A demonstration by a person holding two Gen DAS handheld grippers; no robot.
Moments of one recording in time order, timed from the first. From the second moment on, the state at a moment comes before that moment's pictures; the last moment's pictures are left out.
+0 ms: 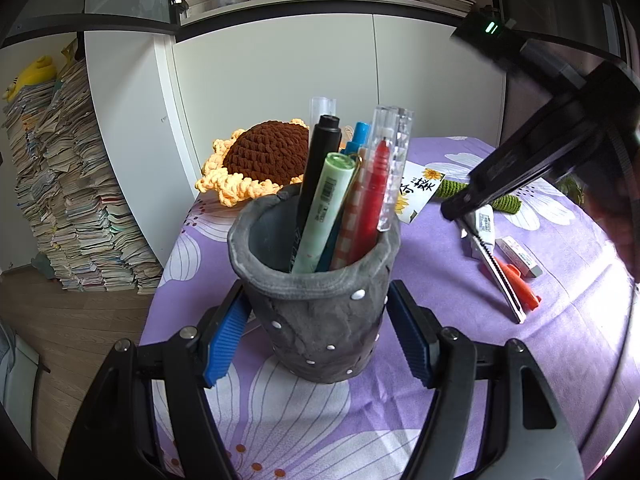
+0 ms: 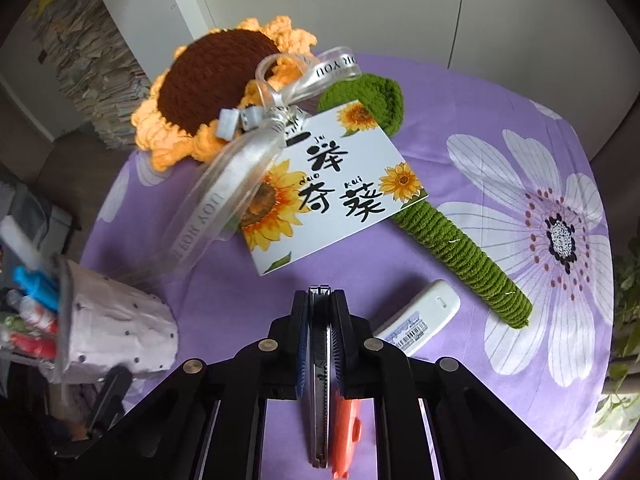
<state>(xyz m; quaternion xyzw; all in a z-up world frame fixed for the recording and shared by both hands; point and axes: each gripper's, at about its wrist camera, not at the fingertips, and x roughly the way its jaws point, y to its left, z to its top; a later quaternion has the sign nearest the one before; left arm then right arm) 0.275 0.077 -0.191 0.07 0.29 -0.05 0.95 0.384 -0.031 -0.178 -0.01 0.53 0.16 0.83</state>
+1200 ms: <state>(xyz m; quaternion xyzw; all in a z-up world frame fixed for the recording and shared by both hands) 0.274 0.076 -0.191 0.07 0.29 -0.05 0.95 0.279 0.029 0.003 -0.01 0.28 0.36 0.89</state>
